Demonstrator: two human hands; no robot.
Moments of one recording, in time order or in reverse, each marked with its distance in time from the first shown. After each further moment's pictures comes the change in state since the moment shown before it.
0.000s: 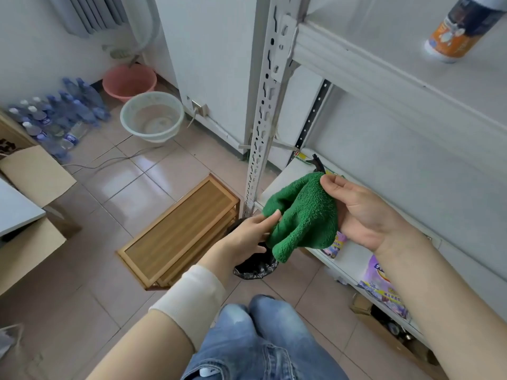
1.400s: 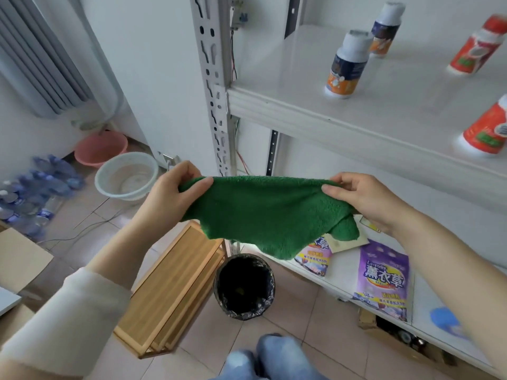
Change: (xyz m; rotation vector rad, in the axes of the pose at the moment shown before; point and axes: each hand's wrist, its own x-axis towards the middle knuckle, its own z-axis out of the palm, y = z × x) left_hand -0.092 0.137 -0.027 0.664 0.461 0.748; right_hand -0.049 -0.062 -0.042 -0.728 0.276 -0.298
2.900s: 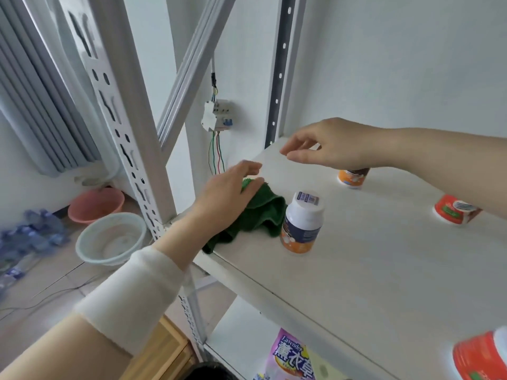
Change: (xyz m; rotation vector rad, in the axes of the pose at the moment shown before) left_hand 0.230 0.145 0.088 0.361 0.088 0.256; right_hand 0.185 -0.202 -0.147 -0.986 -0.190 -0.447
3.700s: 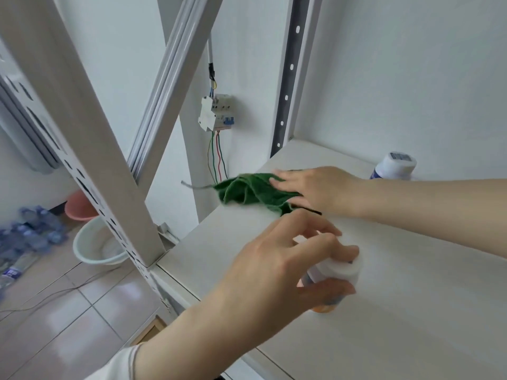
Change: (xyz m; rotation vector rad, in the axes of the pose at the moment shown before) left_hand -0.024 0.037 0.012 -0.224 -0.001 0.414; right_hand 0.100 0.074 0.077 -0.489 -0.176 -0.238
